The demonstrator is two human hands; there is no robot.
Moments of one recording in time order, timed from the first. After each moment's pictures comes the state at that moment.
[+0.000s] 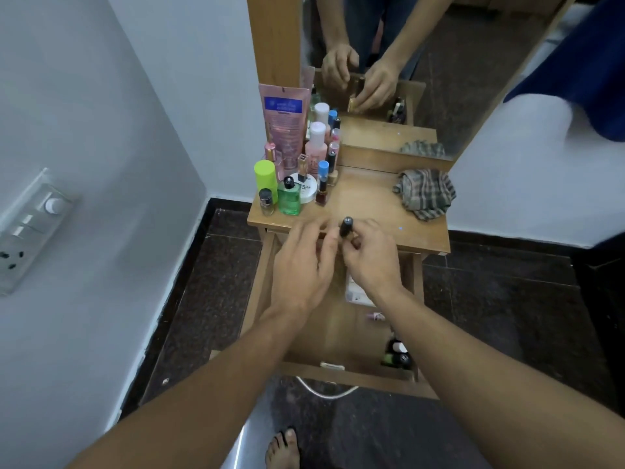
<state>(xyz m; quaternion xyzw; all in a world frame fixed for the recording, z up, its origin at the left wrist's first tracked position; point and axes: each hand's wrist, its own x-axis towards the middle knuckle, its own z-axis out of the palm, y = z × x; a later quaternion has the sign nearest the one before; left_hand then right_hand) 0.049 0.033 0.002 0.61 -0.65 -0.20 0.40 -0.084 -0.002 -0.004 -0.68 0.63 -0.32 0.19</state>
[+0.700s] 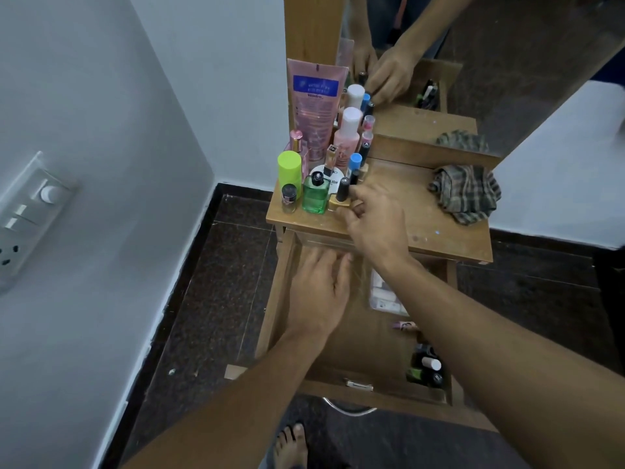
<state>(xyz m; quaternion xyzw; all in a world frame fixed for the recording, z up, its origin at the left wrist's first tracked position) 0.061 0.033 -0.054 0.64 -0.63 -0.22 0.38 -0.040 -0.064 -0.003 -0.68 0.63 -0.31 0.19</state>
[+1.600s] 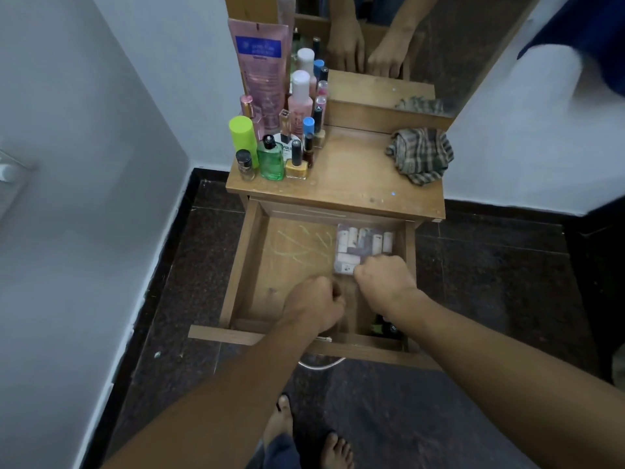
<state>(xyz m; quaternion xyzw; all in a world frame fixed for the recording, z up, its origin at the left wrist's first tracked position) 0.012 0.078 -0.070 0.66 -0.65 -0.38 0.00 -0.126 0.048 -0.038 -0.80 0.52 0.30 0.00</state>
